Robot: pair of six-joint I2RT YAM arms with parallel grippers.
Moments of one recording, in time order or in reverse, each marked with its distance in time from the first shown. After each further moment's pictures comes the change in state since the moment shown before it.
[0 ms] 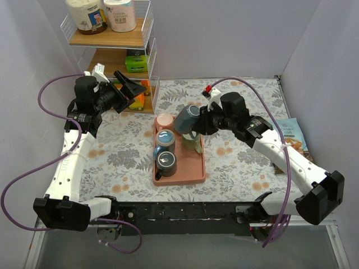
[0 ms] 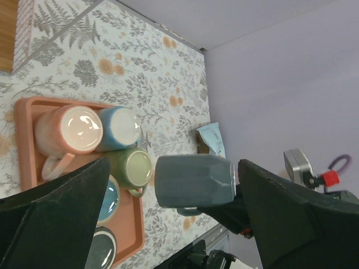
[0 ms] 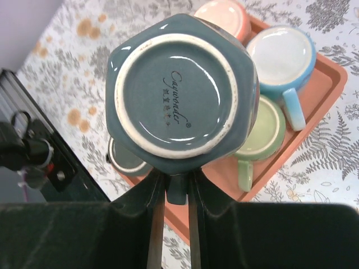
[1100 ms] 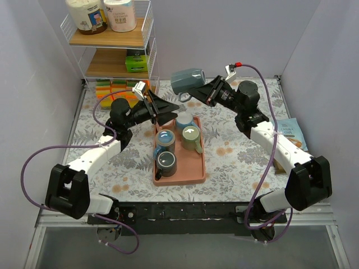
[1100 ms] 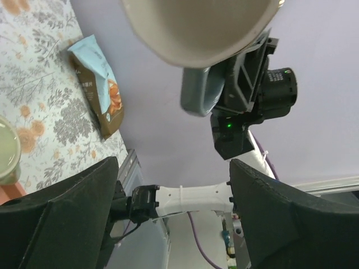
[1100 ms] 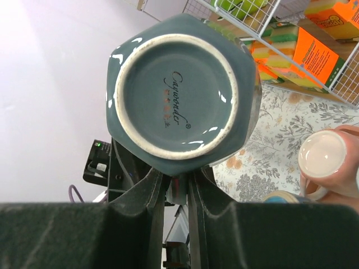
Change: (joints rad) left arm -0.243 0.126 -0.464 0.969 0.338 -0.508; right arm -0.237 0.138 -0.068 0.839 -0.224 0.892
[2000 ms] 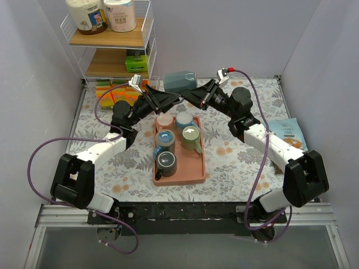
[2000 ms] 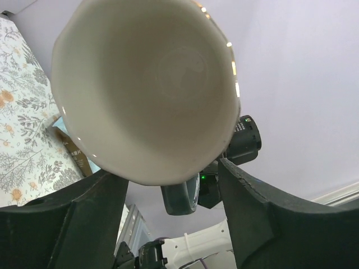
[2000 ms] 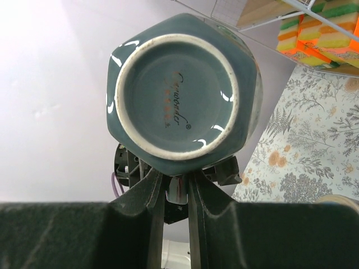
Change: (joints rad) left arm -0.047 0.112 0.014 0.388 -0.183 -0.028; right arm 0.071 0.040 -0.067 0.216 0.016 0.198
